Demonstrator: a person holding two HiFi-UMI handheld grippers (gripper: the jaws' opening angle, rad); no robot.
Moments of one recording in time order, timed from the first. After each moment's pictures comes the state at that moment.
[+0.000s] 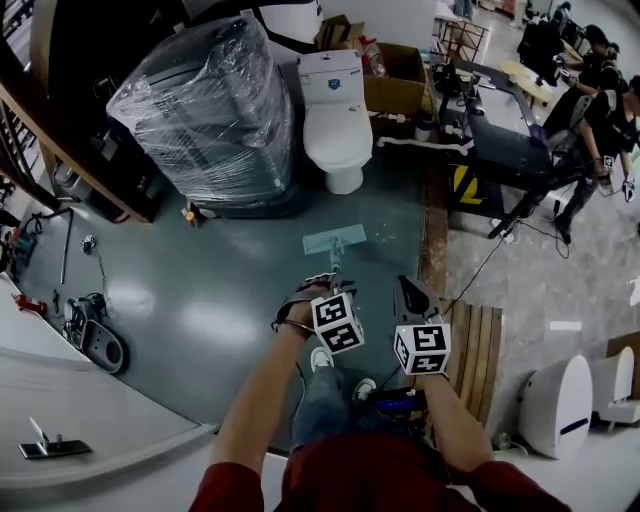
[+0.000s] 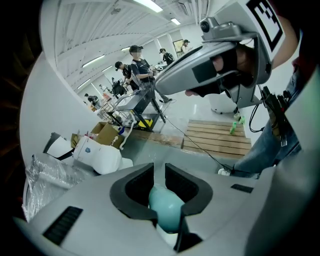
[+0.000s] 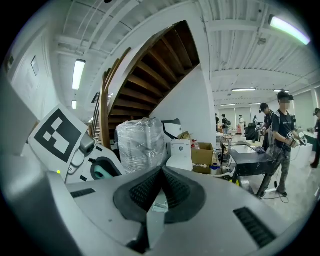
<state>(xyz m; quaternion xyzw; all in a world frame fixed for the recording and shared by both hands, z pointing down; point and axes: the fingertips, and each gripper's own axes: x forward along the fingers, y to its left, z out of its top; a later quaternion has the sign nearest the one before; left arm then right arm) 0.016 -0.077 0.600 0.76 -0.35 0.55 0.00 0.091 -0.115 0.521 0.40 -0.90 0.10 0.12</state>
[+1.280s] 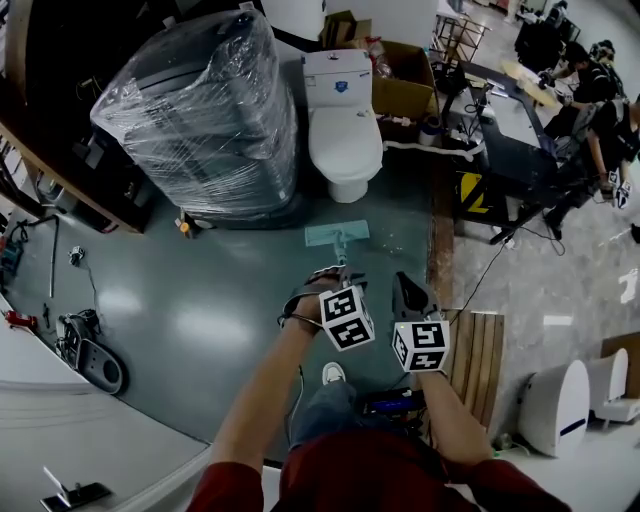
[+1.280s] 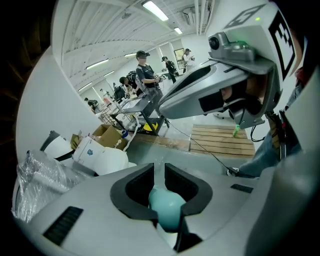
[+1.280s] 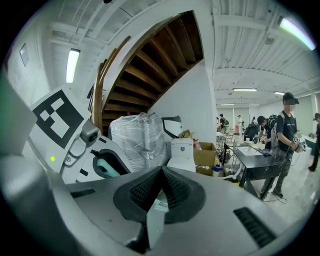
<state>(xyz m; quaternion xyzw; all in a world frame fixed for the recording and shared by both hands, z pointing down) -0.113 -0.189 0.589 0.79 -0.34 0.51 0.00 -0.063 -0.214 0.530 0.41 -0.89 0.09 0.14</state>
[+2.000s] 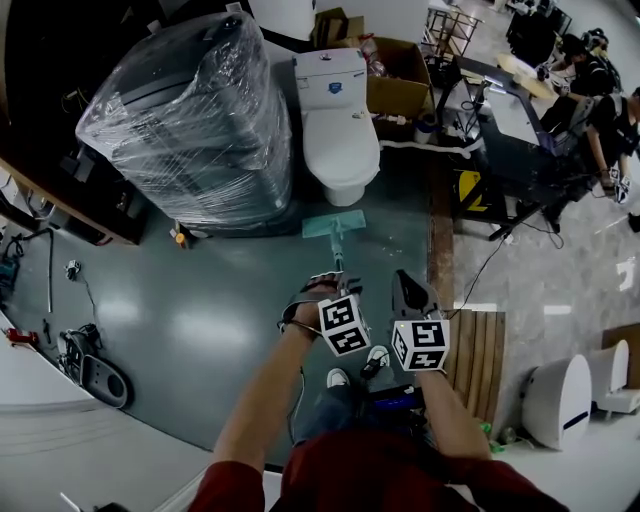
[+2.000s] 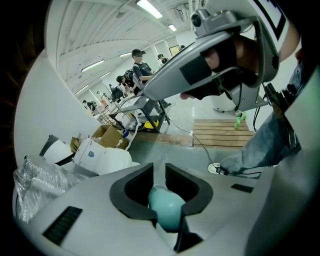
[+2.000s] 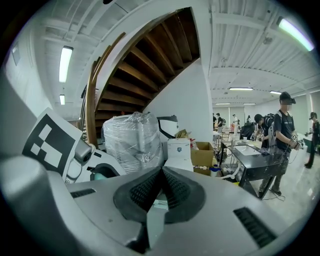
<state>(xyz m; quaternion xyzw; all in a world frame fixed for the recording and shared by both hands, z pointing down) -0.155 -0.238 0.612 0.78 -0.33 0.53 -0.02 -0.099 -0.272 0.526 0.44 -0.88 0.10 0.14</state>
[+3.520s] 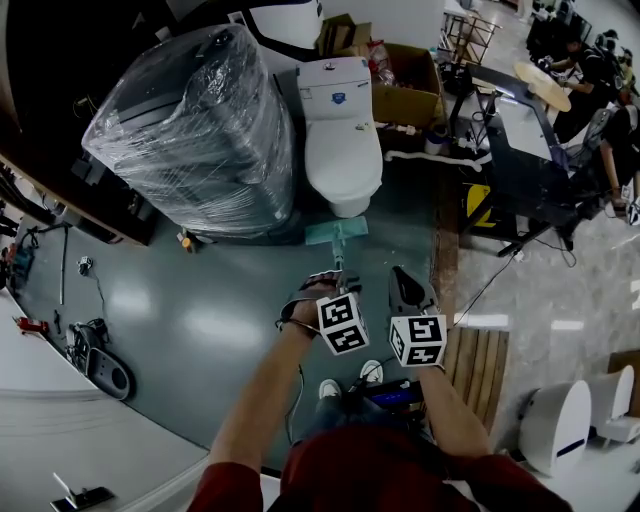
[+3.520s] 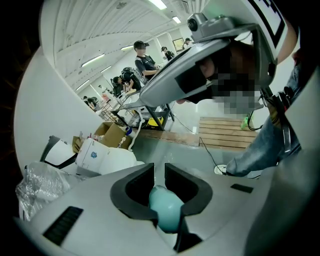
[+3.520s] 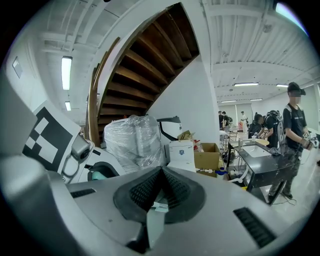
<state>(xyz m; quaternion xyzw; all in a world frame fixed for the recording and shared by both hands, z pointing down) -0.107 -0.331 0.597 0.76 -0.34 0.56 -0.01 -0.056 -0.374 0.521 0.39 -0.90 0.11 0.12</state>
